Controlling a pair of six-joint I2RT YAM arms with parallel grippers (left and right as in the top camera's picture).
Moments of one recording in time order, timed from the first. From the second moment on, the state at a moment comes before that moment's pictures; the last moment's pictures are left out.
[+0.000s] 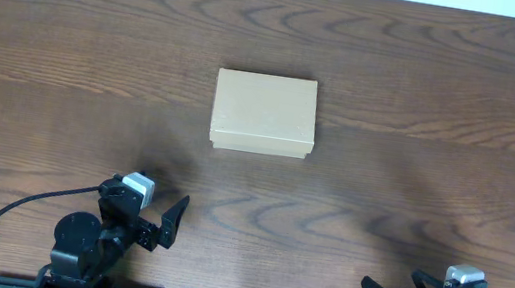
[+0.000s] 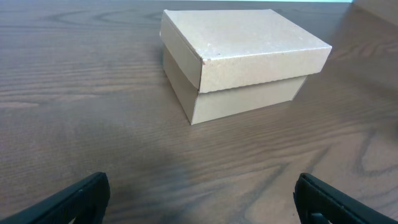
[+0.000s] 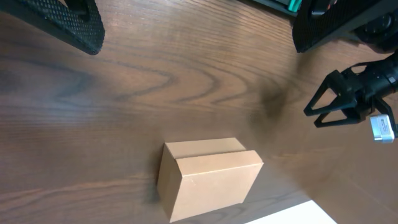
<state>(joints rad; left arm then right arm) -0.16 0.01 0.14 -0.52 0.32 -0.05 0.46 0.12 0.89 -1.28 -0.08 0.51</state>
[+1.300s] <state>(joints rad) -0.16 0.01 0.14 -0.52 0.32 -0.05 0.46 0.05 0.56 -0.92 -0.01 0.37</state>
